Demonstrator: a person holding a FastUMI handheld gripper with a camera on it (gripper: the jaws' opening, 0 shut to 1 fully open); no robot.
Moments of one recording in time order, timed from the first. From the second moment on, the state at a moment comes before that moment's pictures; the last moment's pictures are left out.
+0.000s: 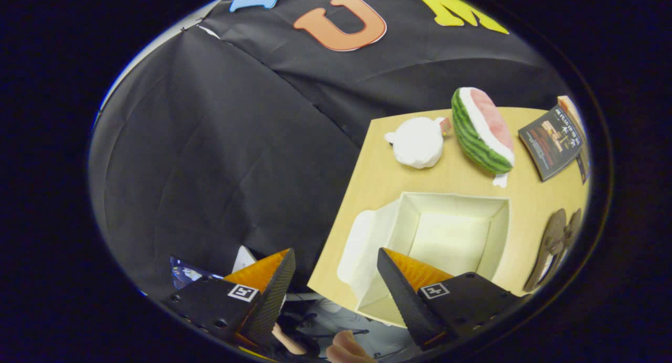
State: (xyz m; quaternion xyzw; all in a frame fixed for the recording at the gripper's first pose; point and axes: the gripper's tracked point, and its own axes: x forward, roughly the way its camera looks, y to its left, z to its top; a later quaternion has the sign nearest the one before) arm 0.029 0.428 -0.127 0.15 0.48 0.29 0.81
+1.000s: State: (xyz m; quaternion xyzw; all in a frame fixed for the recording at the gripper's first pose) arm 0.048 0.071 -0.262 0.06 0.51 0.08 0.86
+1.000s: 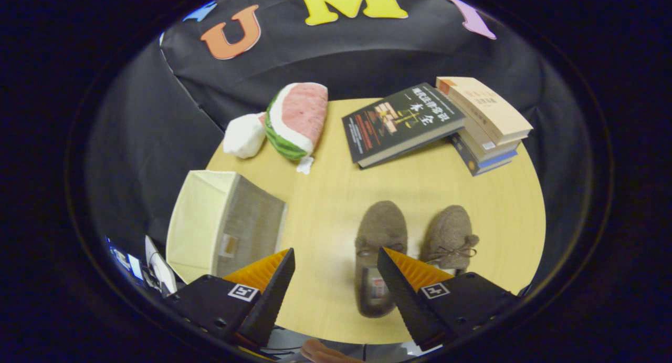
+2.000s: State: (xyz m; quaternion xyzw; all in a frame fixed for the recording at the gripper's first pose) arm 0.024 0.003 -0.386 0.03 0.60 0.05 0.80
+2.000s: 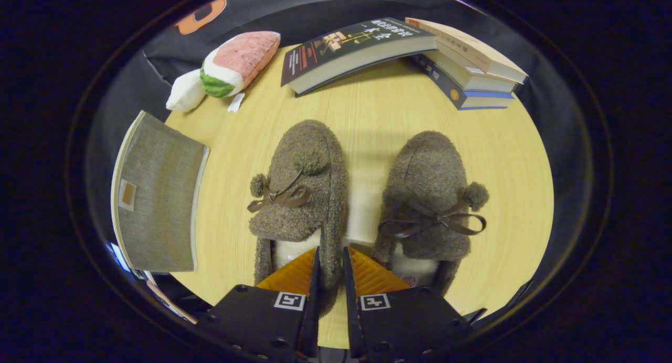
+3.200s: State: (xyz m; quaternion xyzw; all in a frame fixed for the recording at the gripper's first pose) arm -0.011 0.130 -0.215 0.13 0.57 0.16 0.79
